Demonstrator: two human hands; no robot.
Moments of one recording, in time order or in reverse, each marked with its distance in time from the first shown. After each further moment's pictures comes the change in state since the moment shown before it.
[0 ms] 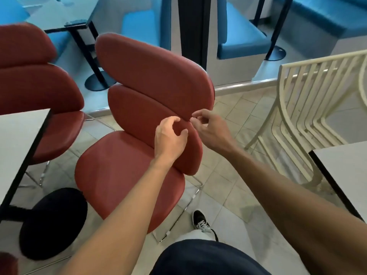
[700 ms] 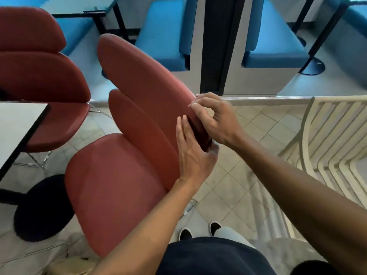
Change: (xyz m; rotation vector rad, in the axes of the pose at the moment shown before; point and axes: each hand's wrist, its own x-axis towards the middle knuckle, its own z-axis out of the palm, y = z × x) left_hand 0.090 0.077 0.113 -0.102 0.175 -0.161; right_hand 0.191 0.013 -0.047 0.038 -0.183 -0.477
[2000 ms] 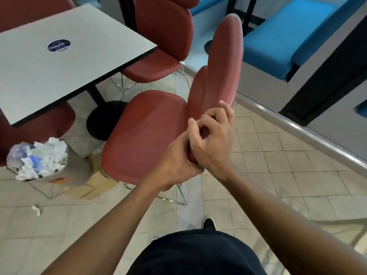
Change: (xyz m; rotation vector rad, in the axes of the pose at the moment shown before) left_hand -0.098 -0.010 -0.125 -0.191 0.041 -0.381; right_hand -0.081 -0.069 0.105 0.151 -0.009 -0.295
